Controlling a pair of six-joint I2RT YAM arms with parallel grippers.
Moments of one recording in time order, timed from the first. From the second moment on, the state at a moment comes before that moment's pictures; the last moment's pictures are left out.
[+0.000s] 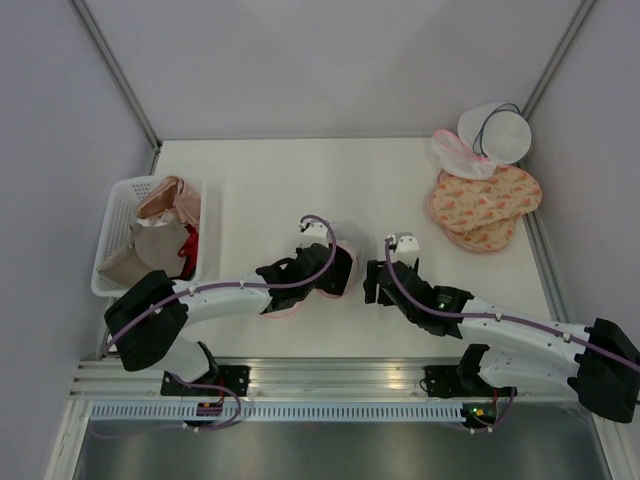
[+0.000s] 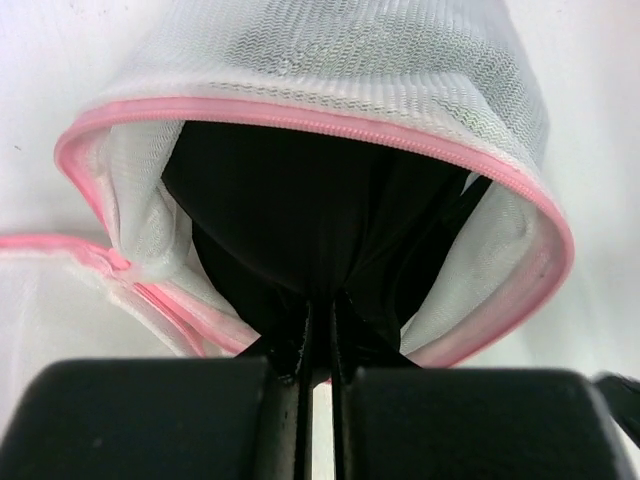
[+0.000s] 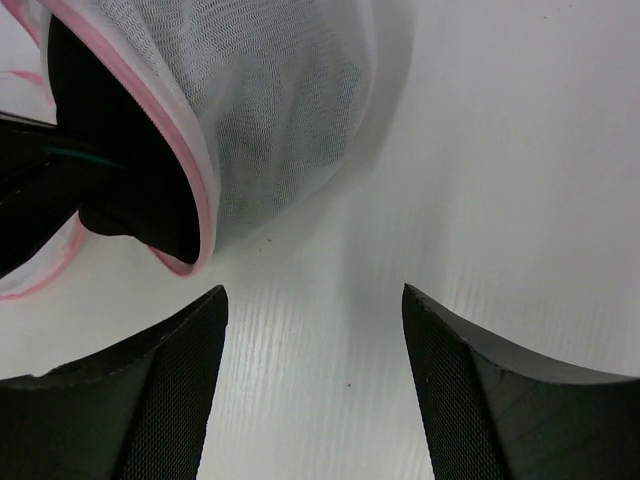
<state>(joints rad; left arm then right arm) -0.98 1.51 0.77 0.03 -0.44 -0.63 1.00 1.04 0.56 -0.27 0.53 0.69</state>
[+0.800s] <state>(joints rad) -0.98 1.24 0.72 -0.08 -0.30 -0.63 0.92 1.32 0.64 -0.09 0.46 0.65</state>
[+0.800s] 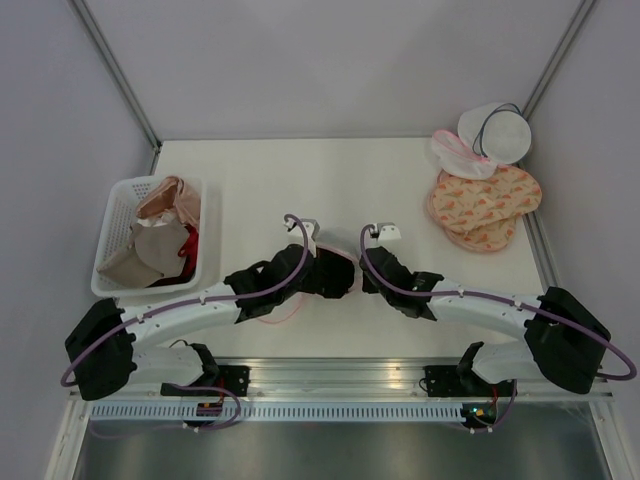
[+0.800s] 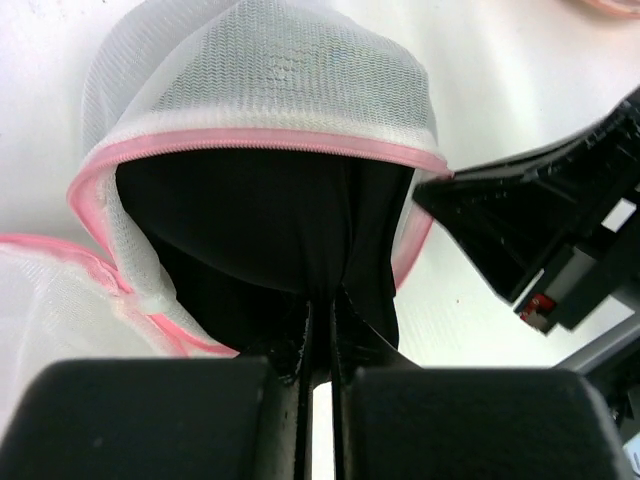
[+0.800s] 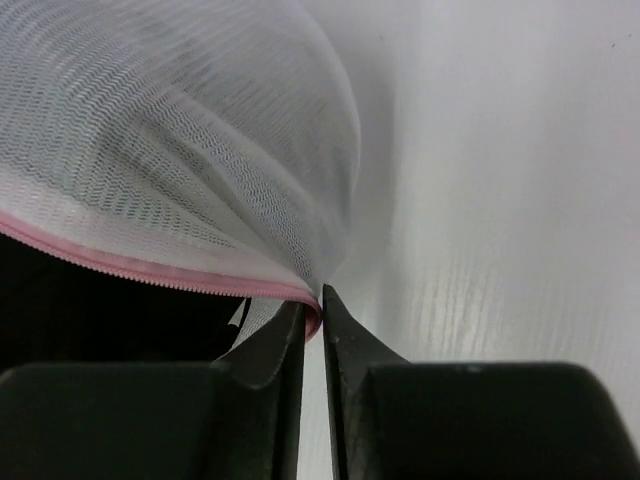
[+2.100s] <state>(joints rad) -0.96 0.67 0.99 -0.57 -0.63 -0.48 0.82 1.24 0.59 -0.19 0.56 0.69</state>
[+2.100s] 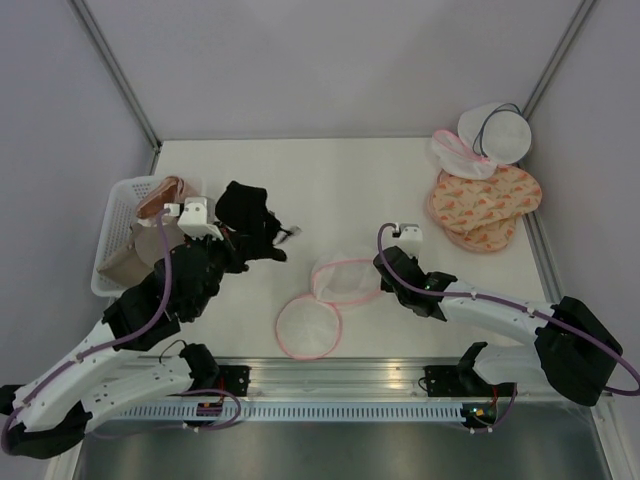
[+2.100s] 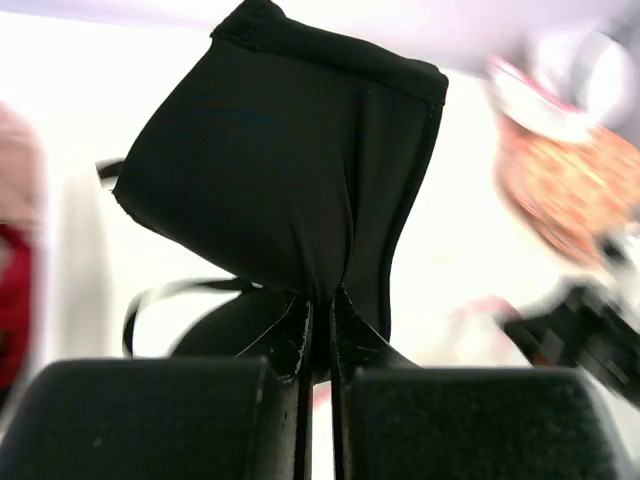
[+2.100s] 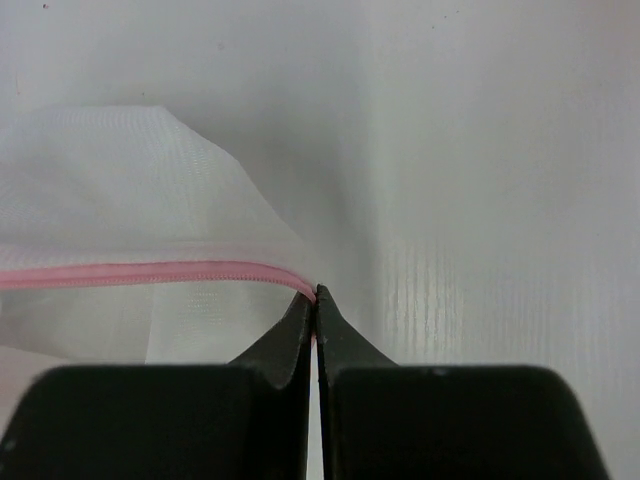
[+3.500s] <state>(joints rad) 0.34 1.28 1.37 -0.49 -0.35 -0.48 0.81 1.31 0.59 -0.12 0.33 0.56</state>
